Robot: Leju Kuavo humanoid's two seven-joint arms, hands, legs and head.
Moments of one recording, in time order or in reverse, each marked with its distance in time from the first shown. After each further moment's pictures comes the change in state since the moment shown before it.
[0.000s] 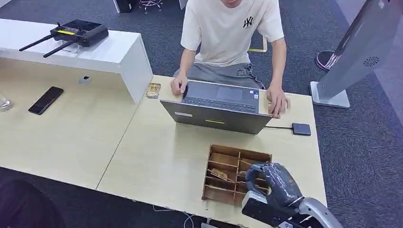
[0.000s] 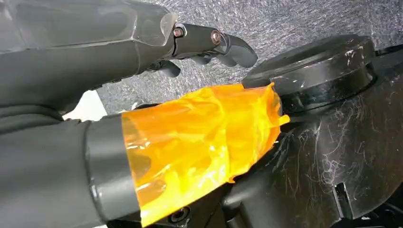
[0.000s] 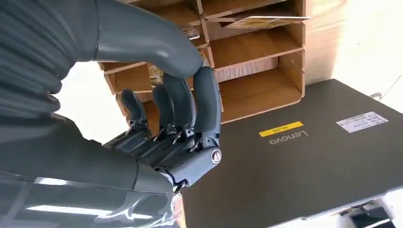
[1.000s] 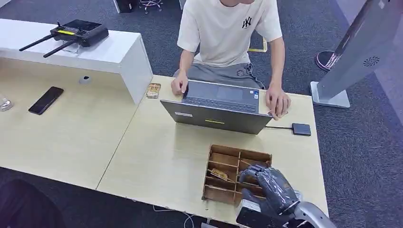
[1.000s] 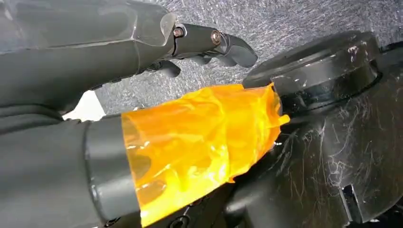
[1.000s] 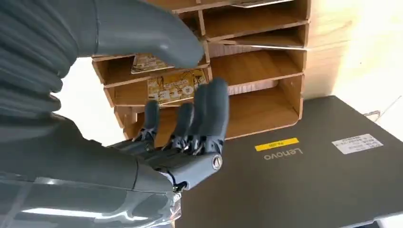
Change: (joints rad) left arm -0.056 0.010 -0.084 0.032 0.048 0.000 -0.051; right arm 0.005 -0.011 0.047 0.002 0.077 -0.010 -0.004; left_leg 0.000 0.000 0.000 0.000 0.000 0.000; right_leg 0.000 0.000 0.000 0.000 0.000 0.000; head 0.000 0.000
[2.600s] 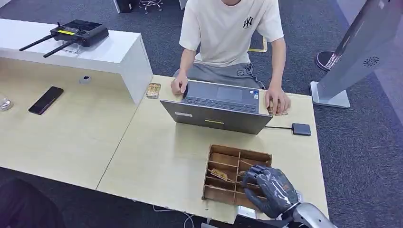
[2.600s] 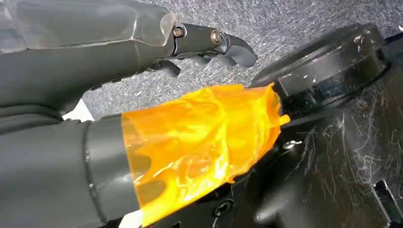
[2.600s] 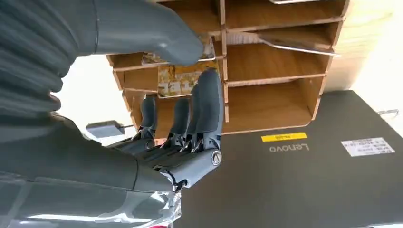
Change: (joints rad) left arm -0.068 0.033 -0.138 0.026 -0.022 0.000 -0.043; right arm -0.028 -0.038 0.061 0.021 0.153 -0.065 0.003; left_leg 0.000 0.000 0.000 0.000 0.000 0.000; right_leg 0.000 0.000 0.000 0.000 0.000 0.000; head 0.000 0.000
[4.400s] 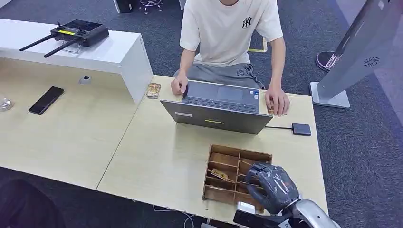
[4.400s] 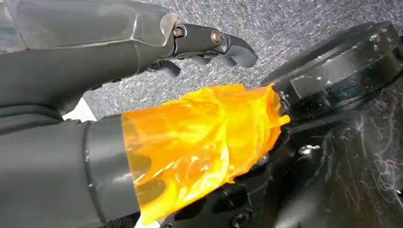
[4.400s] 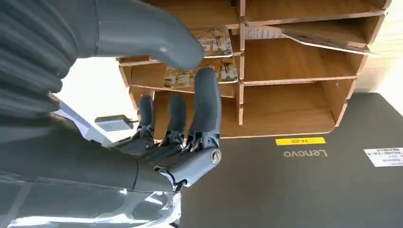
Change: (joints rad) left arm 0.001 0.014 -0.011 0.000 -0.024 0.000 0.030; right arm -0.026 -0.001 0.008 0.054 0.037 0.004 0.027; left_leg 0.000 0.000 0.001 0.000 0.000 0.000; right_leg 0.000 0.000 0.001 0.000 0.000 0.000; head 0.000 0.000
